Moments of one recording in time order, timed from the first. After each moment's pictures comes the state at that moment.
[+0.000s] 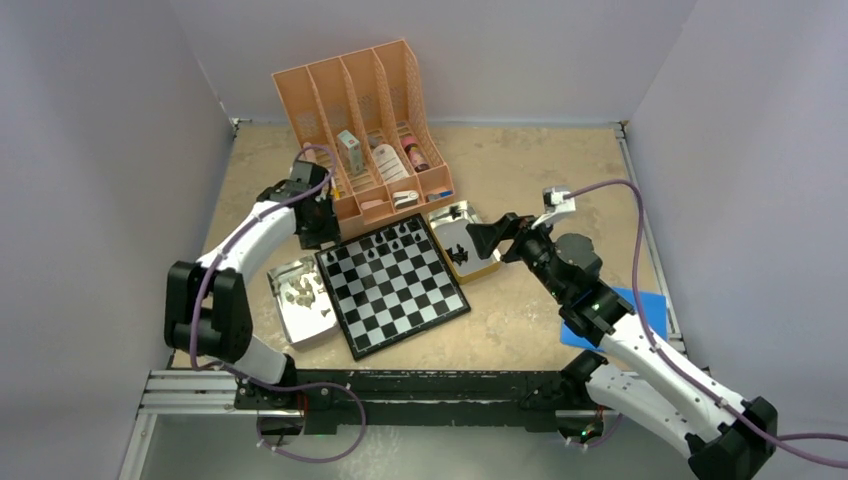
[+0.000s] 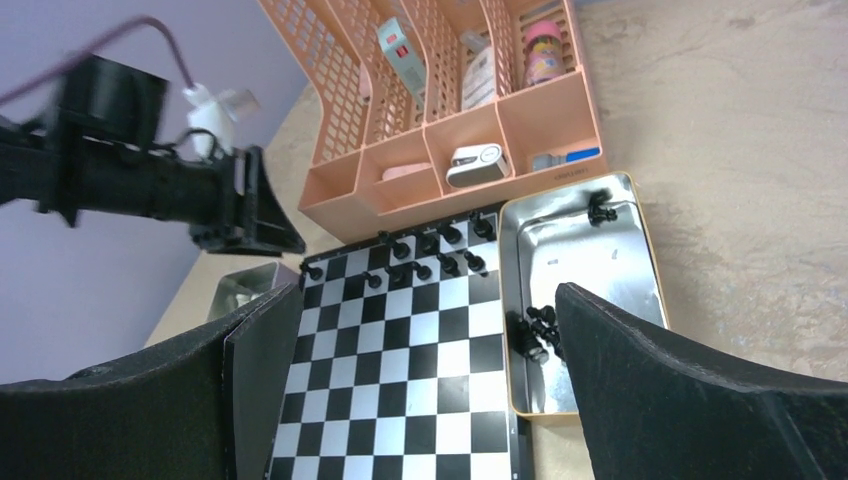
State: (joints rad) left arm -0.20 1.56 1.10 -0.71 -0.08 -0.47; right arm 0.64 0.75 0.60 0.07 0.11 0.53
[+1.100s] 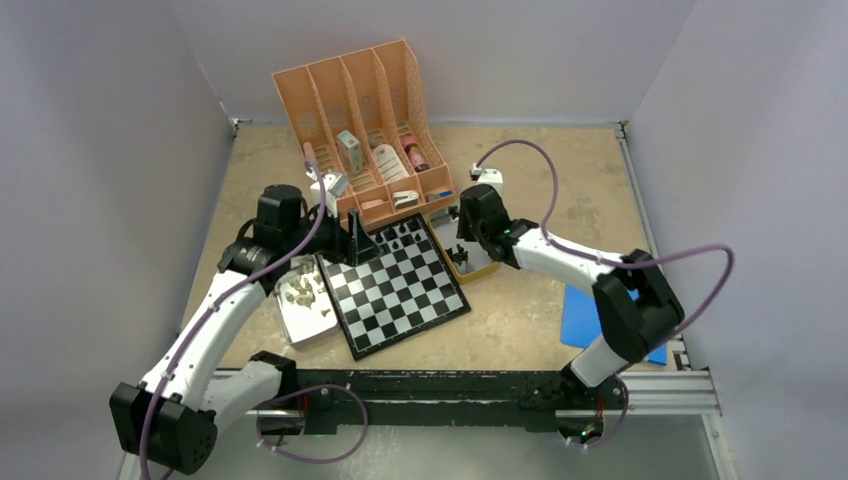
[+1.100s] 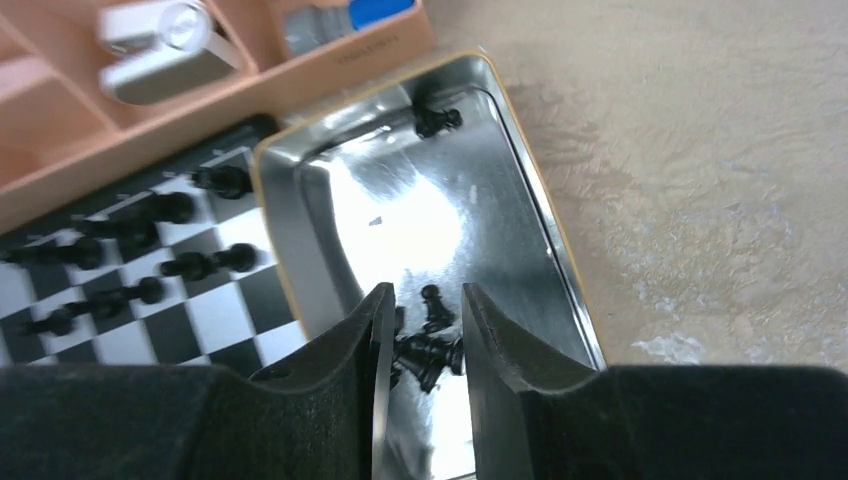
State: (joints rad) left arm -0.30 1.02 0.90 -0.49 0.59 -0.29; right arm 0.64 1.54 0.97 -0.10 0.33 0.51
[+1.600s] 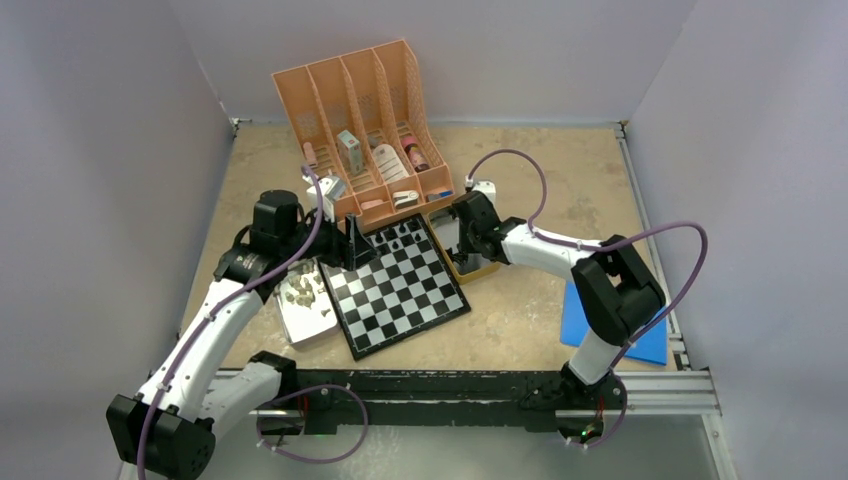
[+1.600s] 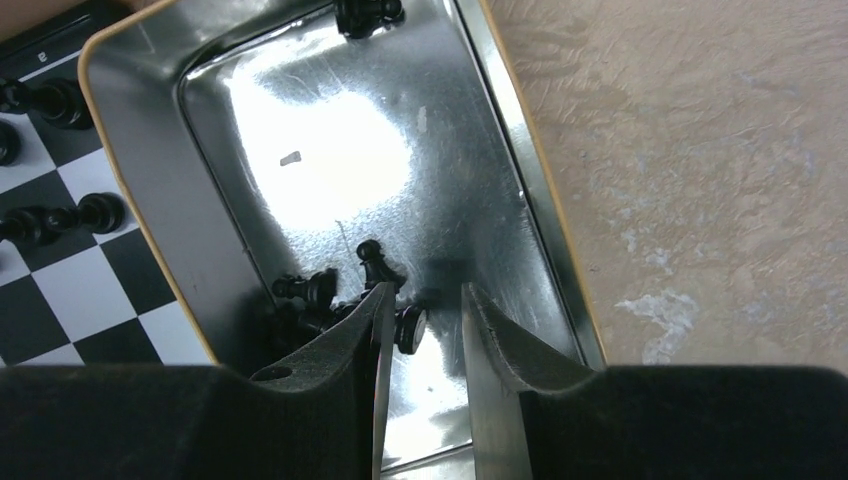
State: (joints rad) left arm -0.30 0.94 0.87 -0.49 0.56 -0.26; right arm 0.64 1.70 1.02 -0.23 0.36 0.51
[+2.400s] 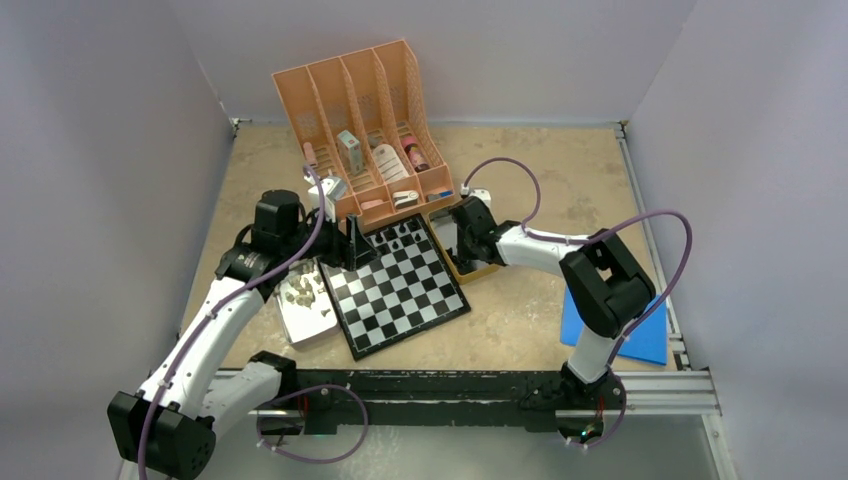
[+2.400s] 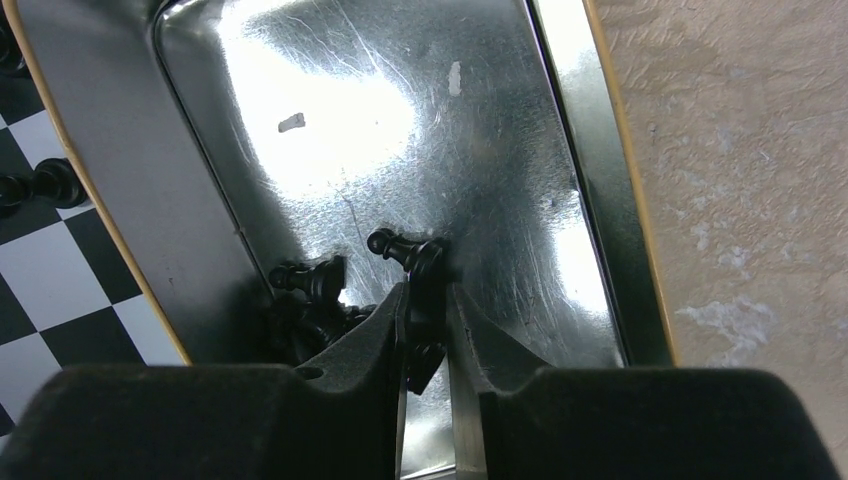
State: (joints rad) left arm -0.30 0.96 0.87 -0.49 0.56 -0.26; right arm 0.64 1.76 1.00 -0.21 0.27 0.52
